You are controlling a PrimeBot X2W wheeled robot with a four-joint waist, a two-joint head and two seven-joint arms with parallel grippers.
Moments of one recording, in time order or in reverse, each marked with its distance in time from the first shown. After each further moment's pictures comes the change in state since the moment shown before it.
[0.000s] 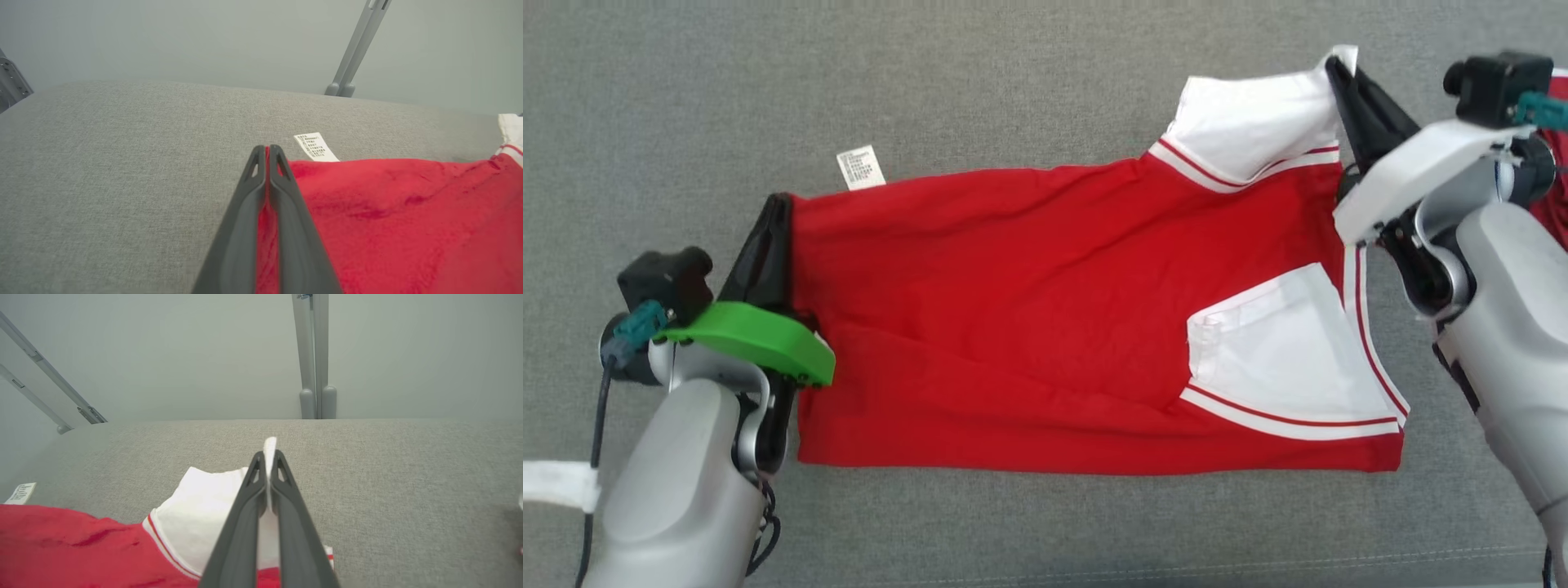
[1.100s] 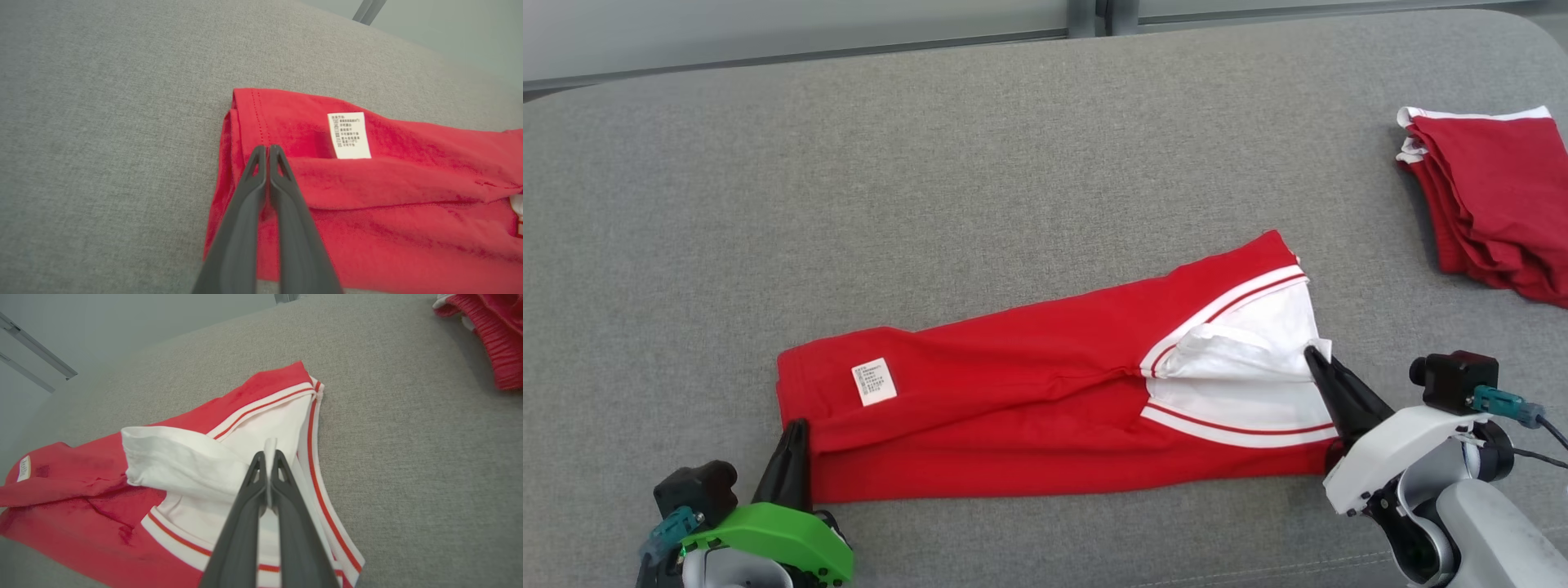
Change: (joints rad) left arm 0.449 0.000 0.016 -0.172 -0.107 0.114 0.027; right arm 0.633 0.032 -0.124 -0.297 -0.030 -0.001 0.017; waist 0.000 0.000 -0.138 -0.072
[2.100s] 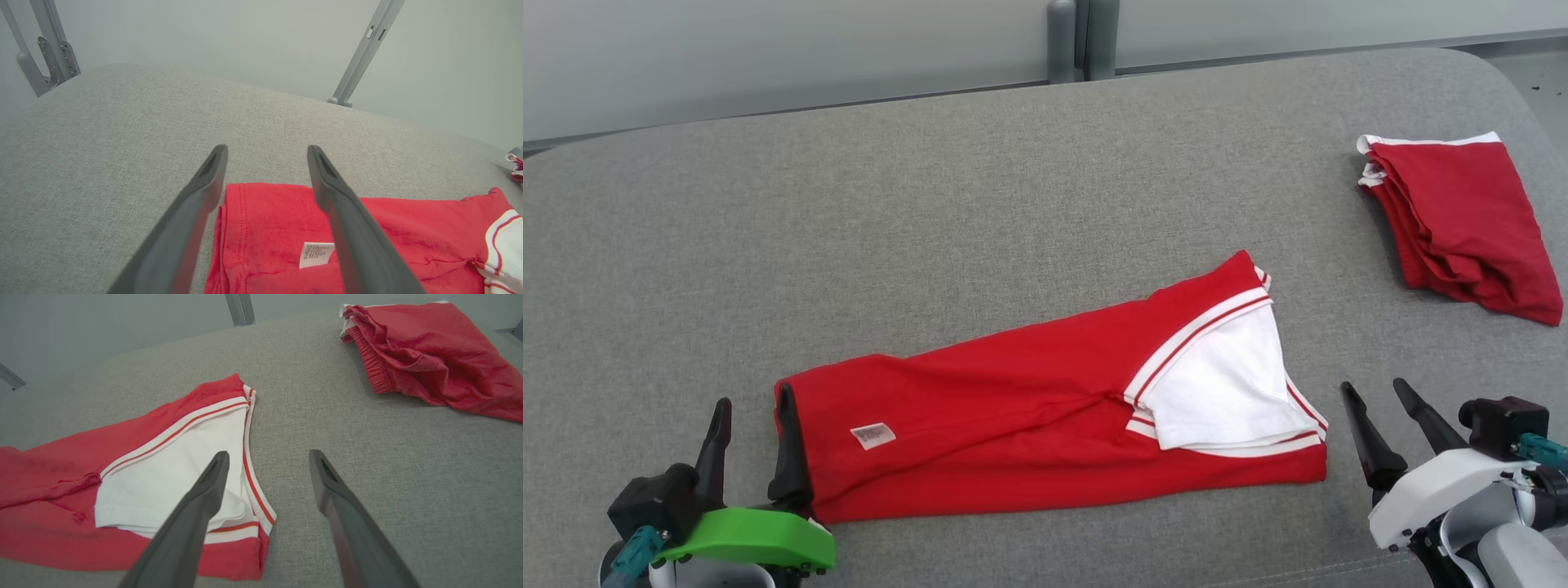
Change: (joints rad) left arm 0.086 -0.033 0.129 -0.191 0.109 0.049 -0.035; right arm 0.119 0.011 -0.128 0.015 -0.129 0.000 -0.046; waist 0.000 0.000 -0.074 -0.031
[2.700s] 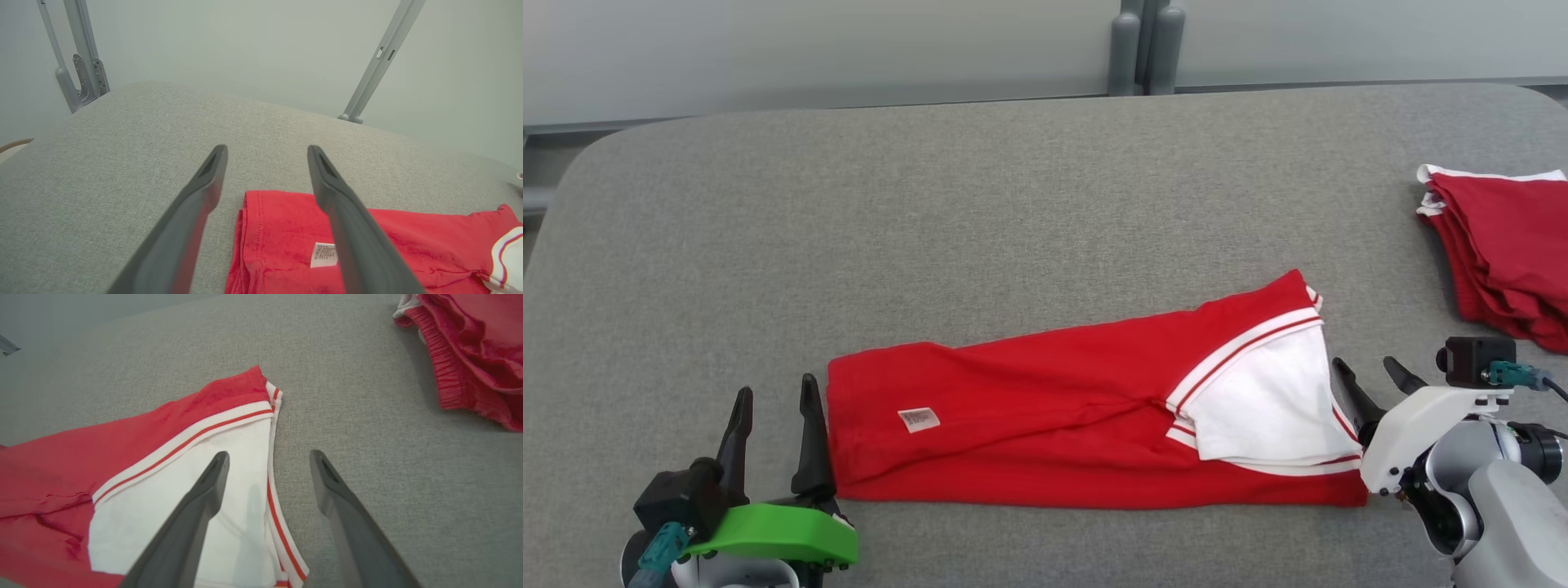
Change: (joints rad) left arm -0.003 -0.040 -0.013 -0.038 0.068 0.009 0.000; right arm -0.176 0.030 -0.041 0.147 -0.034 0.000 0.209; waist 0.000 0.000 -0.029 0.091
